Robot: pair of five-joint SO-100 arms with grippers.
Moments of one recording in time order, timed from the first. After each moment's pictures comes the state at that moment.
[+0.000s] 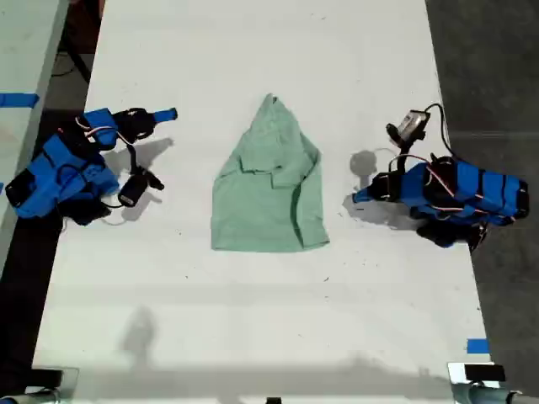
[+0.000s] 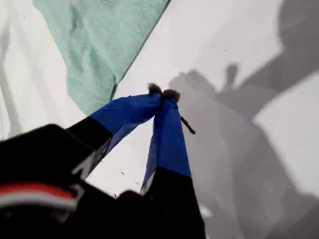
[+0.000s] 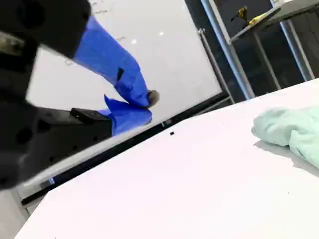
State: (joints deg) arm 0 -48.5 205.8 186.3 43.3 41.7; arm 1 14.8 200.2 174.9 74.2 -17.0
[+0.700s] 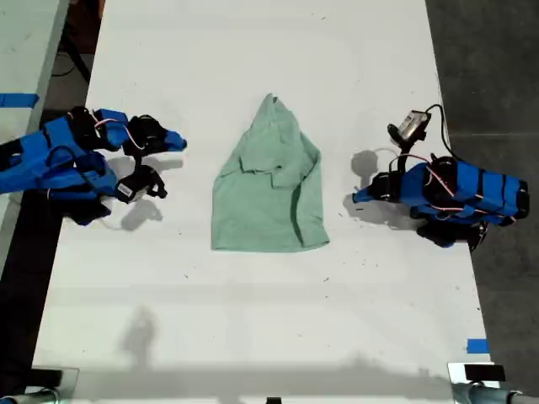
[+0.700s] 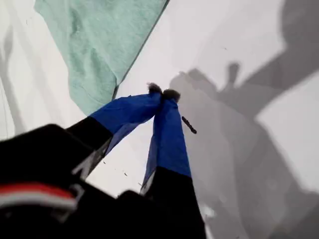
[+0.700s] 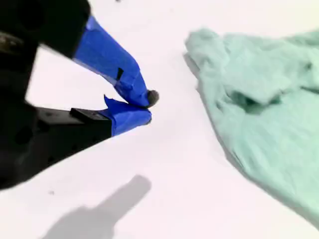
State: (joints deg) arm 0 -30.2 163.8 160.8 49.7 4.5; arm 1 14.8 200.2 174.9 74.3 -15.4
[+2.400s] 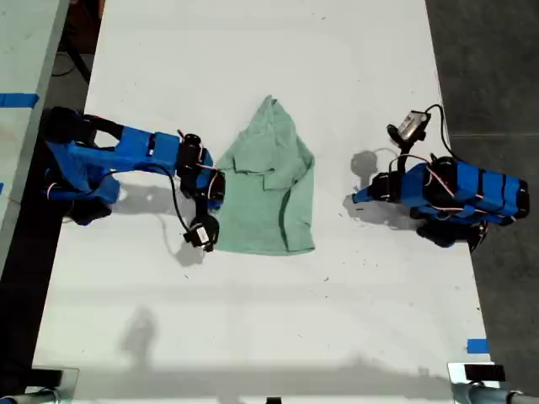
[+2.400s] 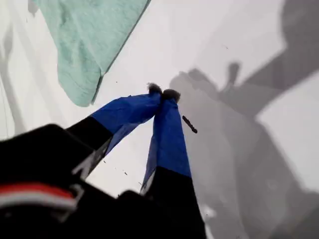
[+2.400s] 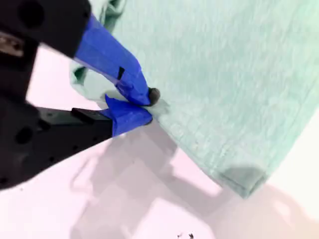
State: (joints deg) arm 0 -5.9 89.3 95.4 74.1 -4.7; arm 1 14.4 200.2 174.9 74.3 -15.4
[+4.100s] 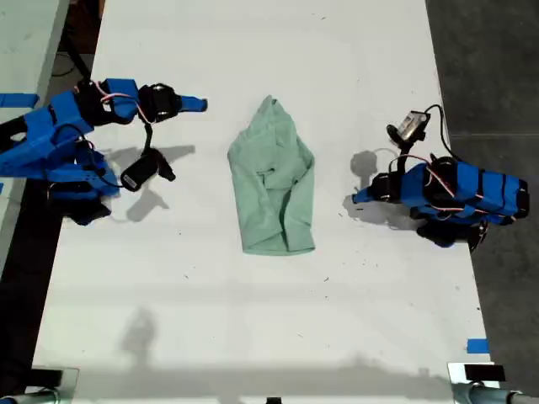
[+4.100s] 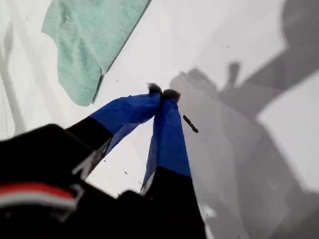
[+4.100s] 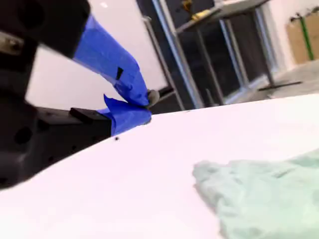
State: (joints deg) arm 0 -36.4 154.4 145.1 33.5 35.0; arm 1 14.2 200.2 174.9 74.3 -15.4
